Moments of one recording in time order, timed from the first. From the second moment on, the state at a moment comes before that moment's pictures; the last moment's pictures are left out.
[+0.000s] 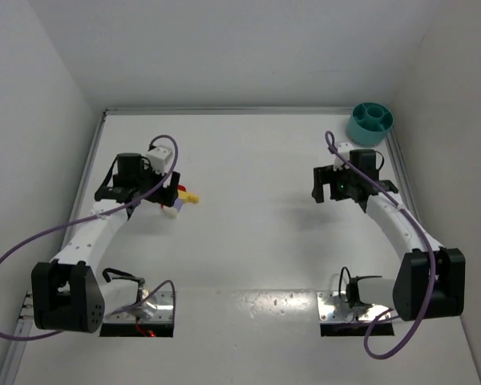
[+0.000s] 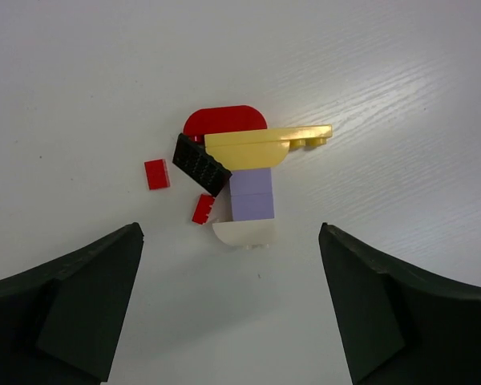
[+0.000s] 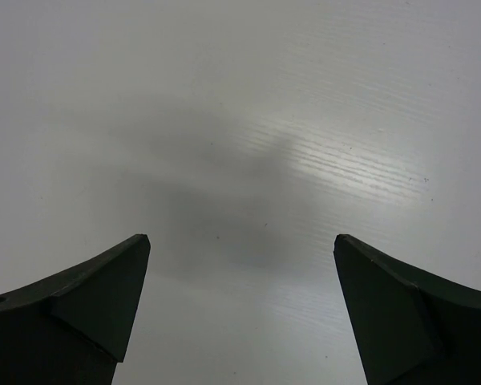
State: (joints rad) left arm -0.05 1.17 0.79 -0.35 0.24 0.24; right arm 0.05 1.27 0.79 -0.36 -0.19 -0.09
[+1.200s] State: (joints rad) left arm -0.18 1.40 0.80 -0.44 0.16 0.38; right arm 0.07 1.43 0.85 -0.42 -0.30 -0.14
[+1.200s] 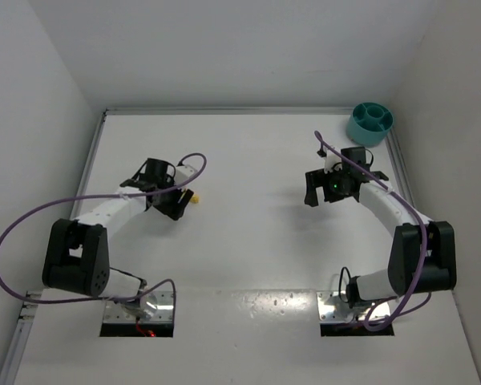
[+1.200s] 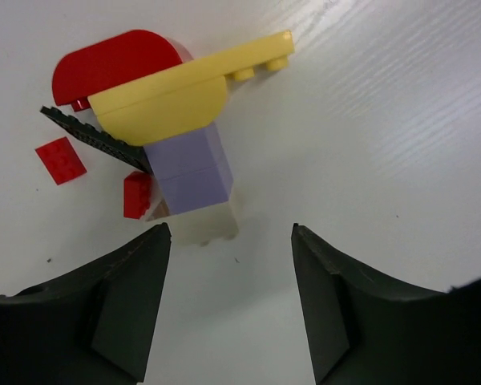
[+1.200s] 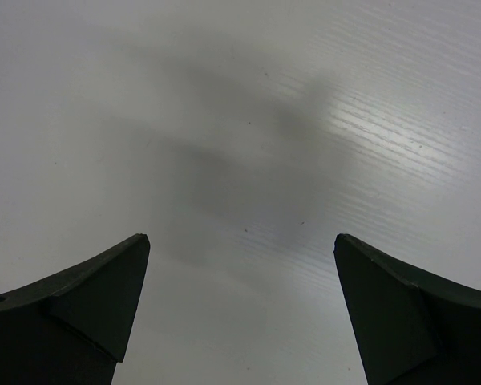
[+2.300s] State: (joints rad) left arm -0.19 1.61 0.90 -0.34 0.08 0.31; right arm 0.07 1.42 0.84 -0.41 -0.35 -0.09
